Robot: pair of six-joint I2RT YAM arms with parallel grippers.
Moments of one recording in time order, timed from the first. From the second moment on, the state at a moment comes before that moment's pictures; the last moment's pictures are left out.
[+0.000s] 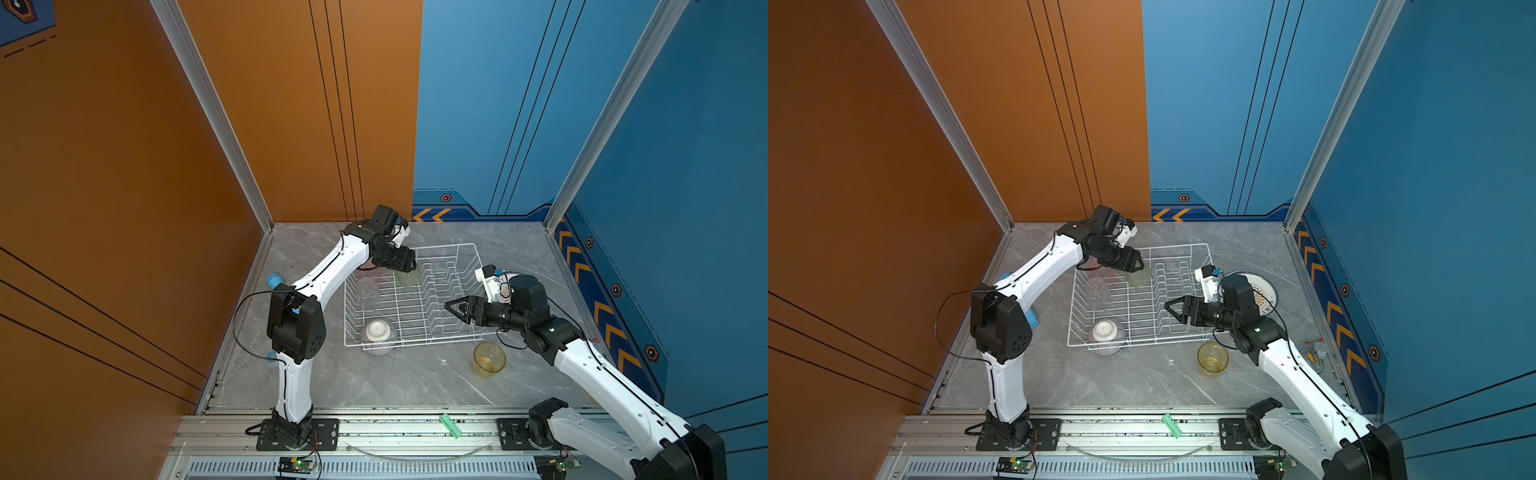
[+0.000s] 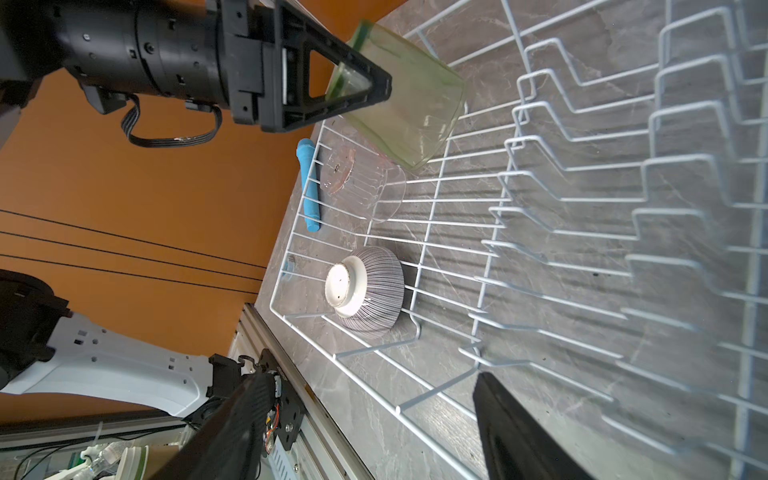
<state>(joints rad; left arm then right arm) -0.47 1.95 1.85 -0.90 0.32 -0.17 0.38 1.00 0.69 -0.21 -0.60 0.63</state>
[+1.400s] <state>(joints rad) -0.49 1.65 1.41 -0.13 0.87 -0.62 0.30 1.19 0.67 0.55 -0.78 0.94</state>
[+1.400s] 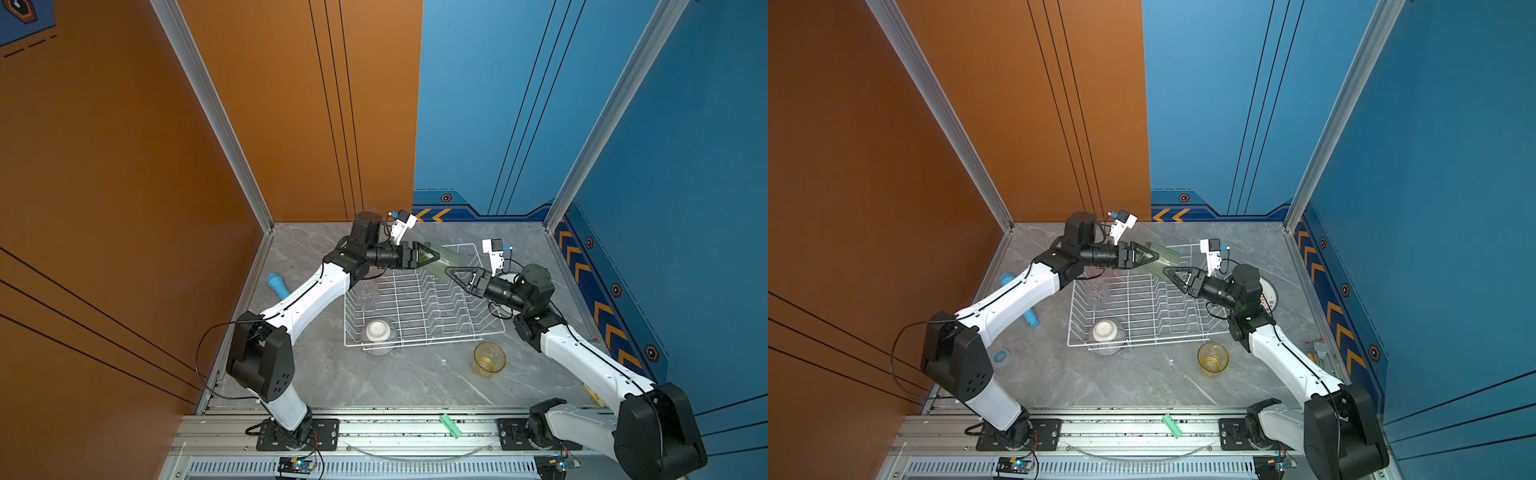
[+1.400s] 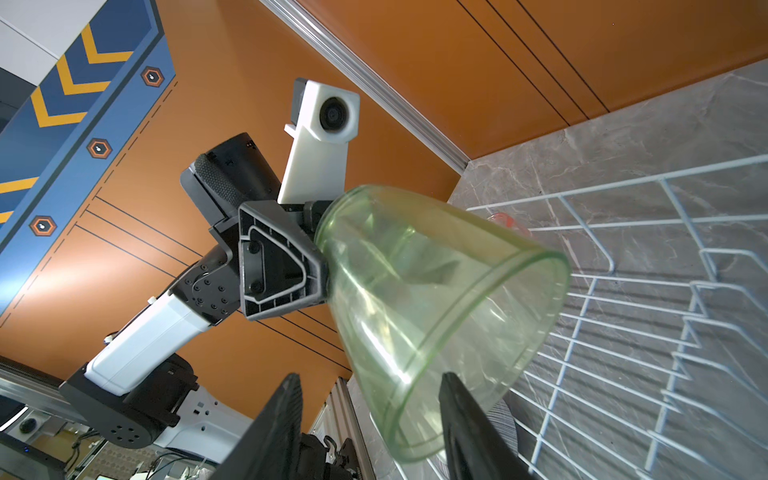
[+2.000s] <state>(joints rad) -0.50 1.66 1.37 0.06 0.96 -0.76 0.30 1.21 0.70 0.72 -0.82 1.01</state>
